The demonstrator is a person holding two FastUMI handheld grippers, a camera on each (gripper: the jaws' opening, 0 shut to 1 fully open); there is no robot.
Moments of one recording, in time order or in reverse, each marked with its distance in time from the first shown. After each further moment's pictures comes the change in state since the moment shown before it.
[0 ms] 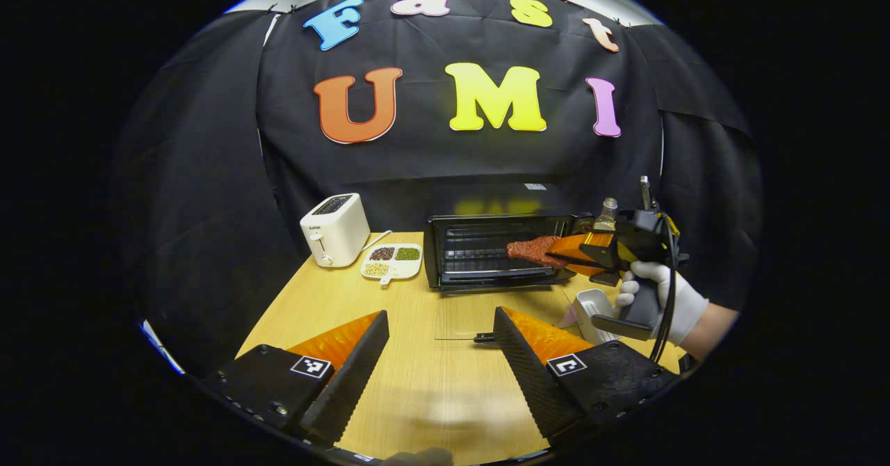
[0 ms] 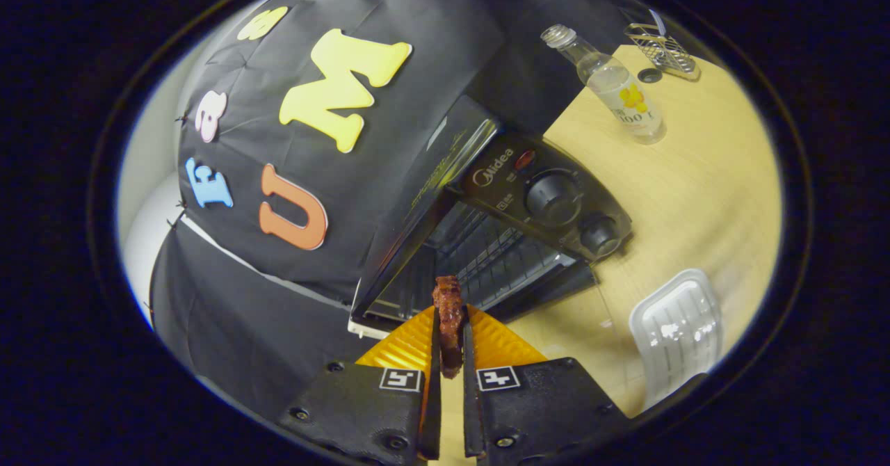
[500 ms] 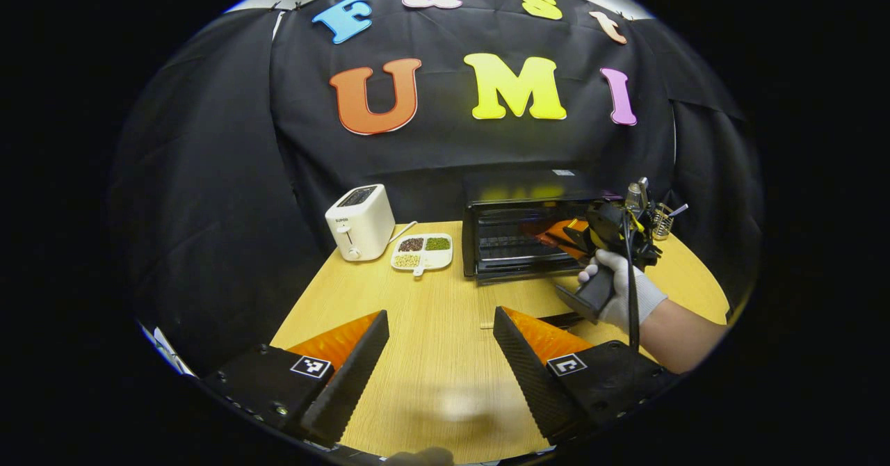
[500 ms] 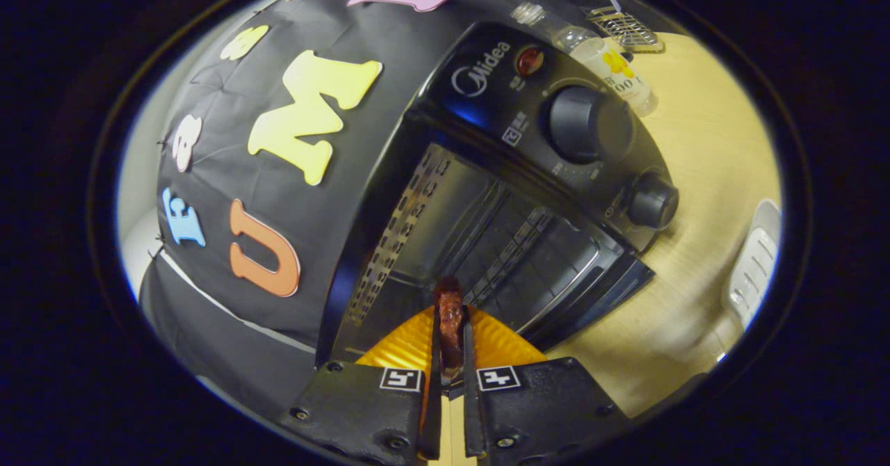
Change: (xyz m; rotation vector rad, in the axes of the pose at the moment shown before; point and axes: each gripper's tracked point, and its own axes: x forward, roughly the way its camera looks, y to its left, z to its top) left arm 0.006 0.047 -0.020 0.002 0.037 0.035; right arm 0.085 -0.010 -0.003 0.075 -0.219 -0.062
